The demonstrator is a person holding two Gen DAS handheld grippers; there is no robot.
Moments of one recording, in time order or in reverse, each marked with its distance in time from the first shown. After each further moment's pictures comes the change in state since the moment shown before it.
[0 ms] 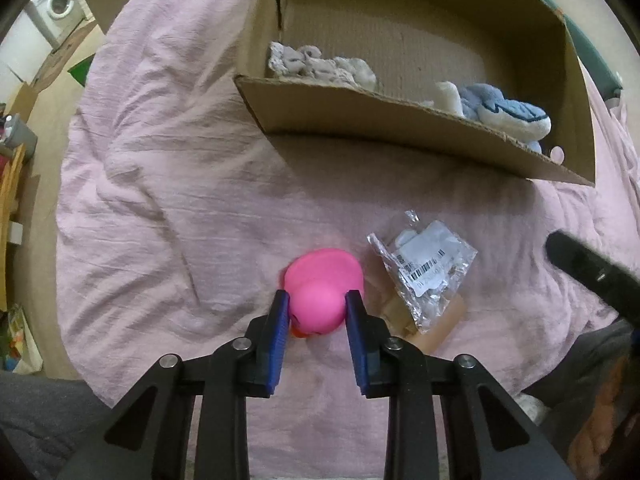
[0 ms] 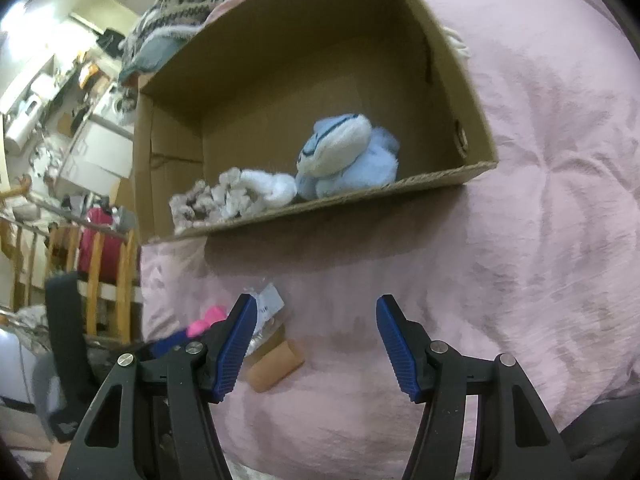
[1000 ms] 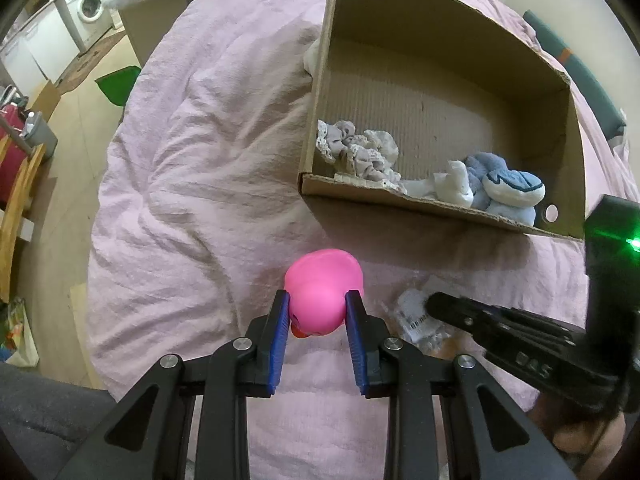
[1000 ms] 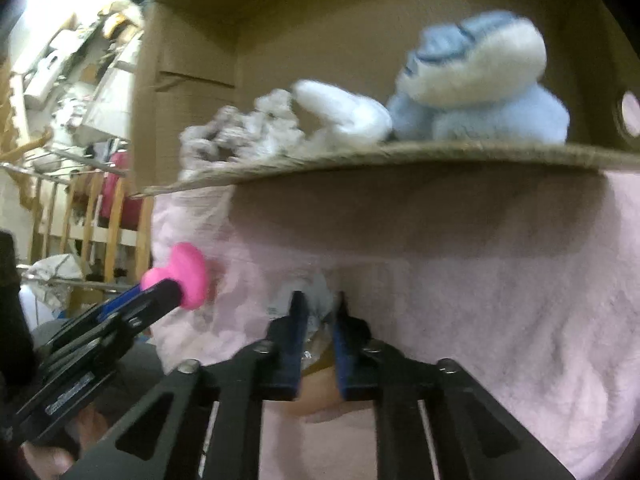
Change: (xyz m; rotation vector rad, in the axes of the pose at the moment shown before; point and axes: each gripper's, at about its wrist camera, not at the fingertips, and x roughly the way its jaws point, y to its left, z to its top) left arm -0.037 0.014 0.010 -0.064 -0.137 0.023; right arm 0.077 0.044 0.005 -0.096 0.174 0.152
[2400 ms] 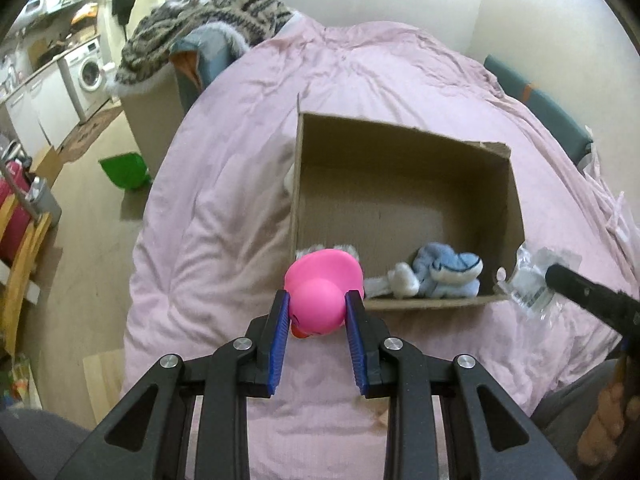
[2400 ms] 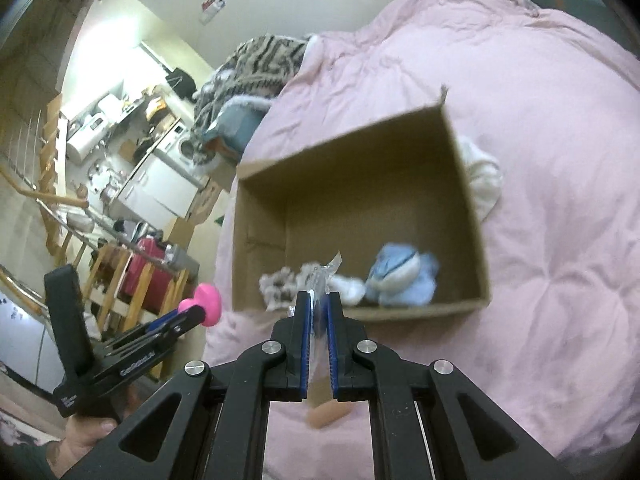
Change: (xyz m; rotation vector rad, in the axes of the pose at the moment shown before) left arm -0.088 -0.022 0.025 0.093 -0.298 -0.013; right arm -0.172 -0.005 -0.006 -0.041 -0.454 0.009
